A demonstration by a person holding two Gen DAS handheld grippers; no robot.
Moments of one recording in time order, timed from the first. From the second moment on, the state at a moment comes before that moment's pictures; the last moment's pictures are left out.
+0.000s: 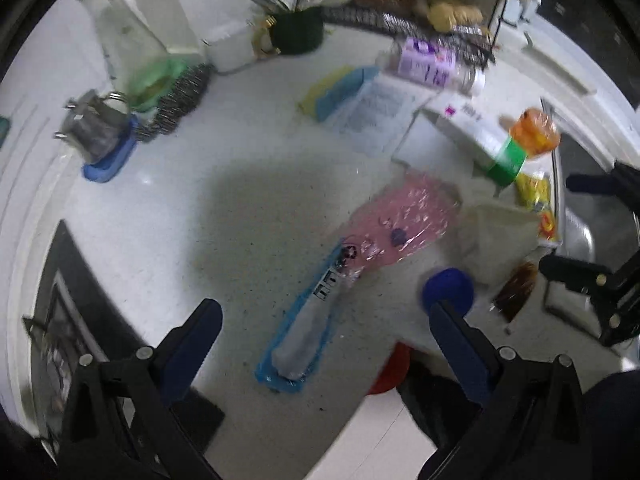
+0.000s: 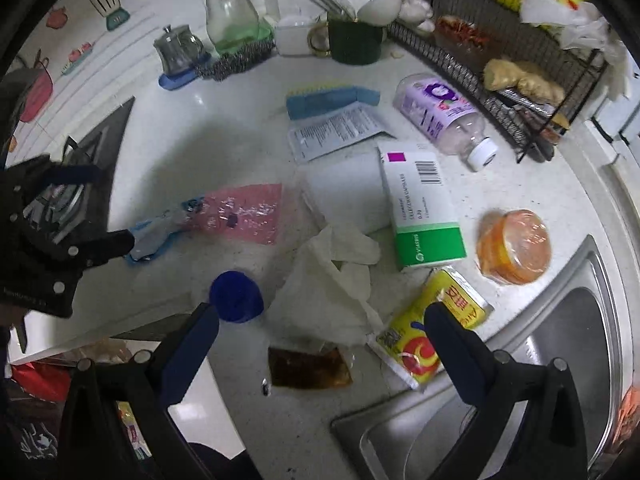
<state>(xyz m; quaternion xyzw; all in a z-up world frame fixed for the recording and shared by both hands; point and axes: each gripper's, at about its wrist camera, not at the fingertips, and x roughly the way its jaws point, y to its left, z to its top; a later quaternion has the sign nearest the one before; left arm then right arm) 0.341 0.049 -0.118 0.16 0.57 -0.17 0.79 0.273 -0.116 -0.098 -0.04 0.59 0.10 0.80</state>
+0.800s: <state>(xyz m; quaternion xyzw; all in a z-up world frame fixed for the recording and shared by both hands) 0.369 0.046 -0.173 0.15 0.59 -0.22 0.76 0.303 -0.120 -0.132 -0.03 0.61 0.10 0.78</state>
